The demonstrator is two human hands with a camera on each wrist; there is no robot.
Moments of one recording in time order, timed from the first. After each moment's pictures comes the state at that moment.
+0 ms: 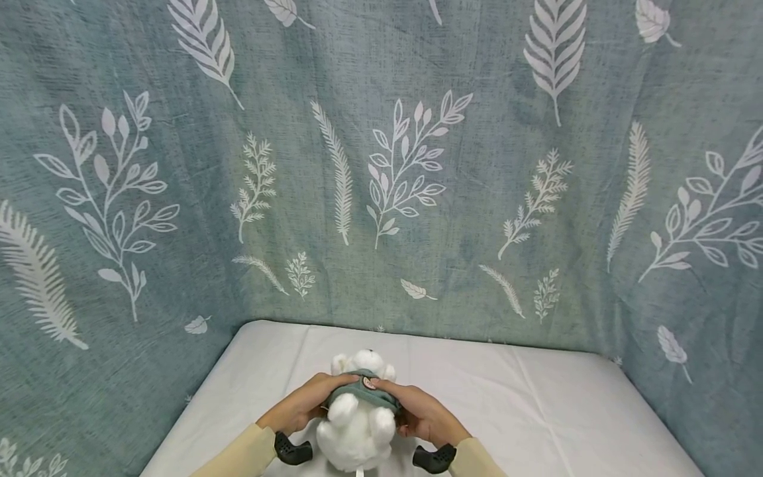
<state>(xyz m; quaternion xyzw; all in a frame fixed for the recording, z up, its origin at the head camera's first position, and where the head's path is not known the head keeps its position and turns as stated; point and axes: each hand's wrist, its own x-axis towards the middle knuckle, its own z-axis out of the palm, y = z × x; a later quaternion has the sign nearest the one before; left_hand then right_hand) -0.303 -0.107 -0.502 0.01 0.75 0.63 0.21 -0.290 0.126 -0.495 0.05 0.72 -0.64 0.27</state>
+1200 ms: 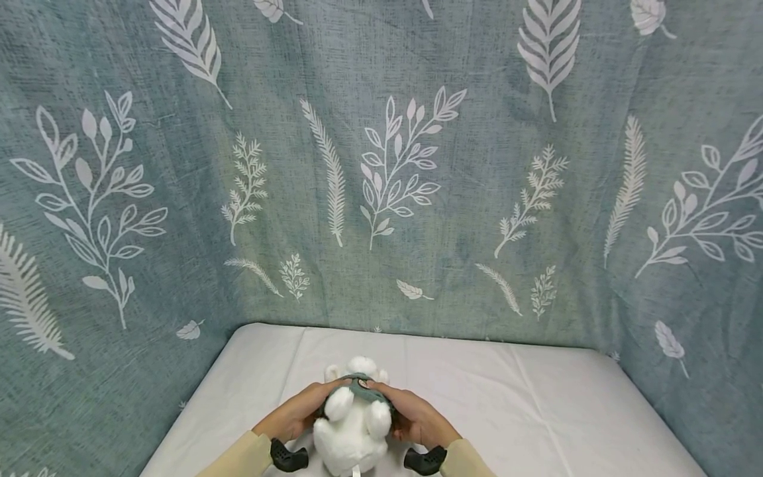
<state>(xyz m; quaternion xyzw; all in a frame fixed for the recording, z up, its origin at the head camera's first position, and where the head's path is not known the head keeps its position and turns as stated) -0.309 -0.111 -0.519 0.00 0.73 0.64 0.24 -0.298 0.122 -0.511 0.07 0.71 -0.64 0.28</state>
